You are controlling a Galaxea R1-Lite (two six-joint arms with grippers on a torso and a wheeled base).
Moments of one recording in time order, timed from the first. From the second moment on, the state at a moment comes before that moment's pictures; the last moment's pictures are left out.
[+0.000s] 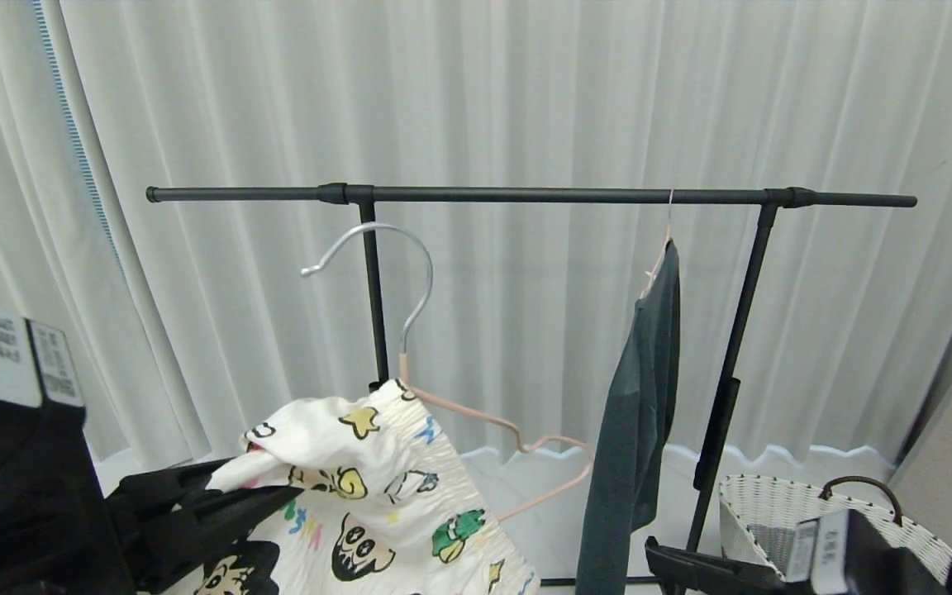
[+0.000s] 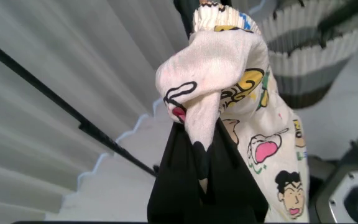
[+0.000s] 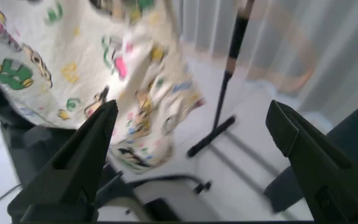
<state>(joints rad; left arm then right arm) -0.99 1.03 -0.74 0.06 0.27 0.23 1.40 1.40 -0.40 -0.69 -0.39 0.33</state>
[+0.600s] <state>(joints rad) -0.98 1.00 -0.75 -0.03 0.27 0.34 1.15 1.52 -0.68 -0.54 -0.34 0.51</state>
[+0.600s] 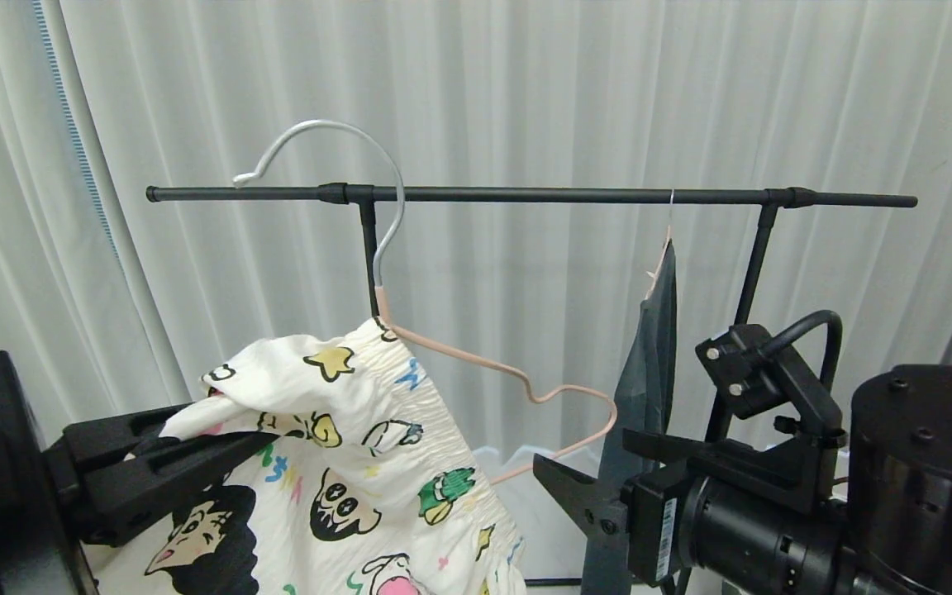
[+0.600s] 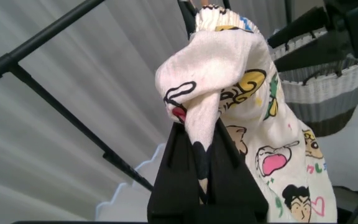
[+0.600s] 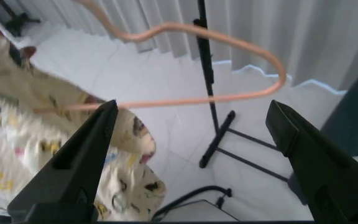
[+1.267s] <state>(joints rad) -0.98 1.00 -0.81 -0.09 0.27 0.34 1.33 1.59 -0.79 -0.50 -0.28 0.58</state>
